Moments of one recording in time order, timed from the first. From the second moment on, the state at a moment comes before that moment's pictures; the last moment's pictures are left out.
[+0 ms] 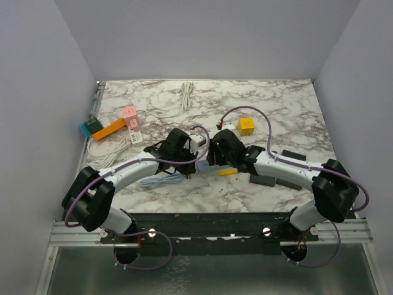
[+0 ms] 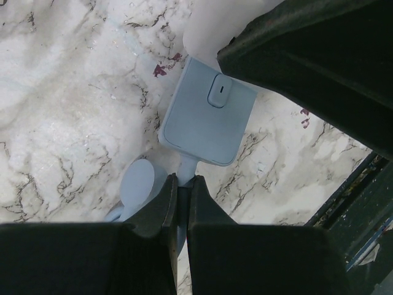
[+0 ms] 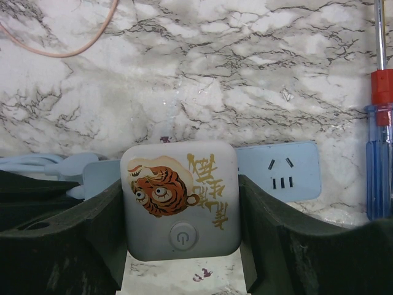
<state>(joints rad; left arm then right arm) -0.66 1.43 0.83 -0.29 0.30 -0.07 0.85 1.51 0.95 -0.23 0.29 0.54</state>
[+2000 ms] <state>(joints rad) -0.63 1.43 0.83 -0.26 0.27 -0.09 0.76 1.55 1.00 -0.27 0.18 0.59</state>
